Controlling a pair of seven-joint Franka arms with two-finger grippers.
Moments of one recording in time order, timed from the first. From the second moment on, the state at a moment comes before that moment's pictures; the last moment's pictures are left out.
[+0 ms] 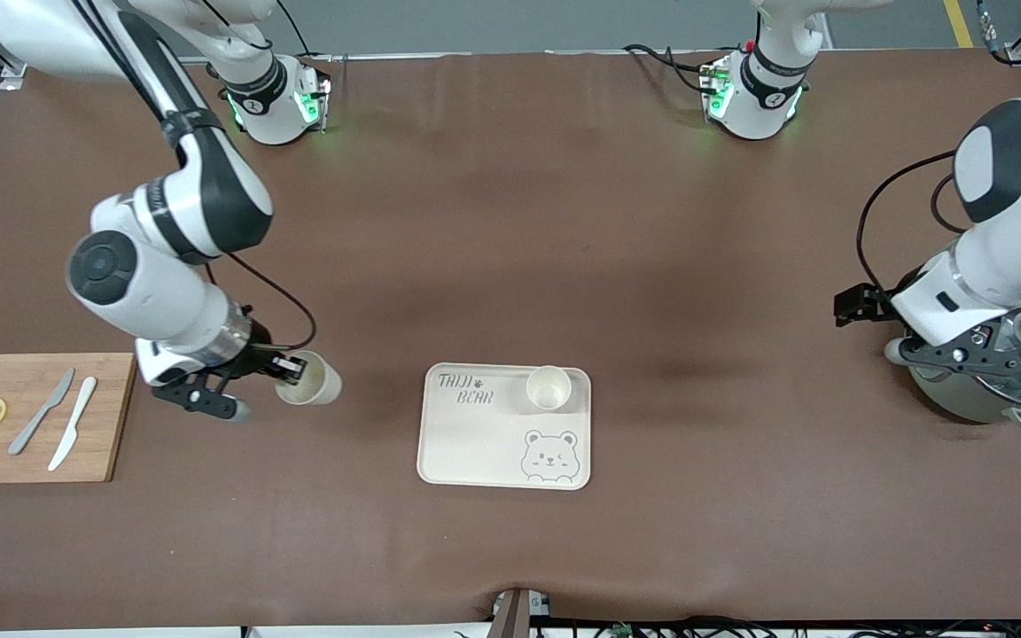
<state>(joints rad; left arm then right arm) 0.00 0.19 -0.08 -1.66 0.03 1.80 0.10 -0.09 0.44 0.44 -1.65 -0.09 2.15 0.68</state>
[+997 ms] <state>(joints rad) 0.03 0.08 -0.08 -1.66 0.02 1.68 0.10 0.20 0.72 0.35 -1.46 -0.27 2.31 1.11</state>
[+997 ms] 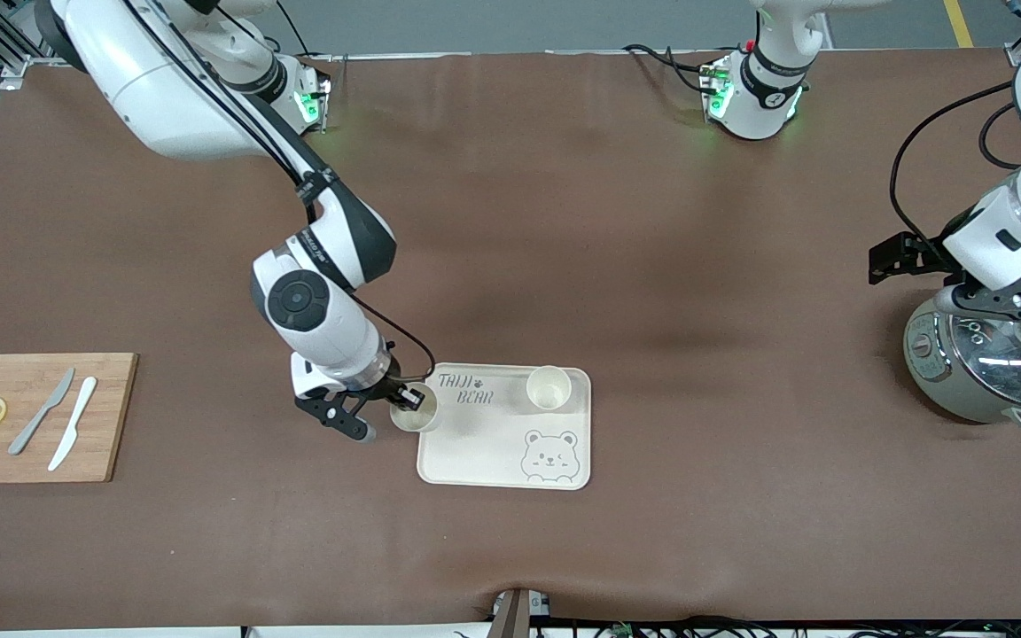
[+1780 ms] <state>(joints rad) 0.02 0.01 -0.07 -1.66 0.02 1.62 0.07 0.33 0.84 0.24 -1.39 -0.27 2.39 1.16</state>
